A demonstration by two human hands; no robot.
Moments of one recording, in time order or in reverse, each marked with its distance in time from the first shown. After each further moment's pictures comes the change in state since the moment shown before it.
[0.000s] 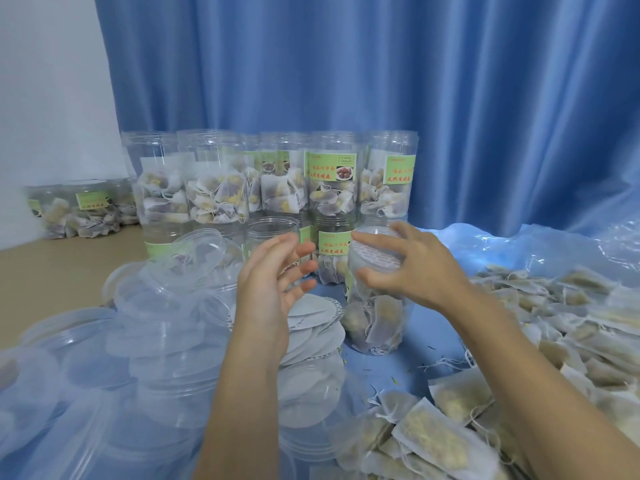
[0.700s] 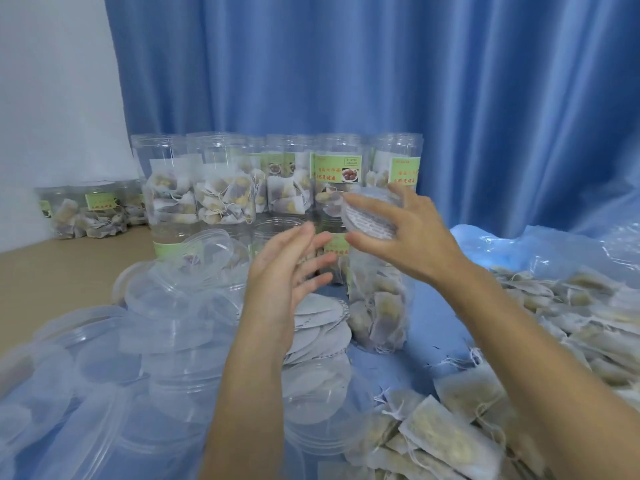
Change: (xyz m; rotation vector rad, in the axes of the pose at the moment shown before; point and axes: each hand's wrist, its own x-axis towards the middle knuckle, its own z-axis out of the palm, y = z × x) left_hand -0.004 0.009 0.002 0.038 -0.141 0.002; right_hand 0.018 -0.033 -0.021 -0.034 0.077 -0.021
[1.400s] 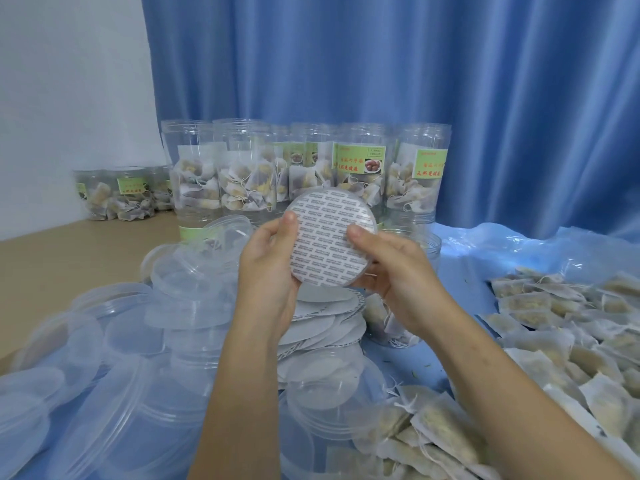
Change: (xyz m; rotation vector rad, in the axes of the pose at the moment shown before) left_hand 0.001 0.004 -0.012 -0.068 0.209 0.103; right_hand -0.039 -0.045 0.028 1.431 -0.245 0.227
